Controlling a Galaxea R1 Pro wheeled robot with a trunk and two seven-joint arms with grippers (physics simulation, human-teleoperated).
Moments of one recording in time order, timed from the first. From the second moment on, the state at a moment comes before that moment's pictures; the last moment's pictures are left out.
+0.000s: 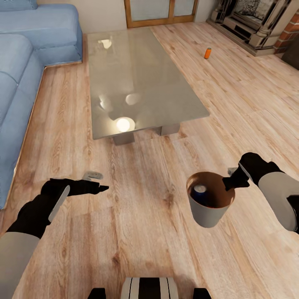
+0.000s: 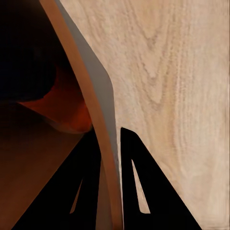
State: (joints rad) left arm -0.79 0.30 -0.17 -1.17 0.18 0.86 -0.45; right arm -1.37 -0.31 0.13 -0.21 0.36 1.05 0.58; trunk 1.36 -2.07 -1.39
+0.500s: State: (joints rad) left arm -0.79 0.25 -0.16 -1.17 0.16 1.01 -0.37; right arm -1.30 -0.30 0.08 -0.21 0.37 1.04 0.57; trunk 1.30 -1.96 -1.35
